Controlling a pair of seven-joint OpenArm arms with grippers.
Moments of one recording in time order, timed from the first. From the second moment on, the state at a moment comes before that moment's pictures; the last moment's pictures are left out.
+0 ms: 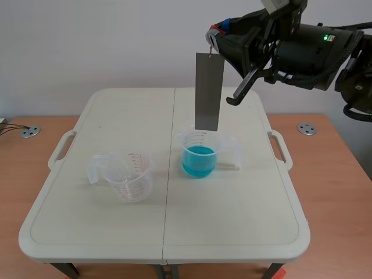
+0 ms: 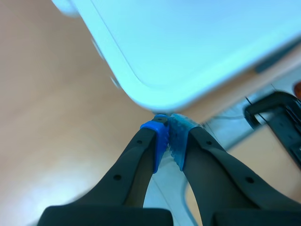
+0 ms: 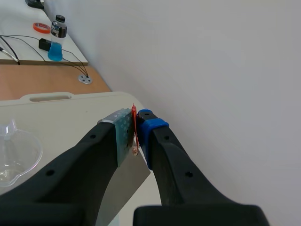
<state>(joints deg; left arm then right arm) 51.0 -46.3 -14.6 93.0 -18.5 -23.8 -8.7 9.4 17.2 -5.1 94.6 -6.8 45.5 12.2</state>
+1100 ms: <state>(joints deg) -5.4 -33.6 24.2 89.8 -9.0 -33.9 -1.0 9.4 17.1 -4.0 96.1 -6.6 45.5 12.2</state>
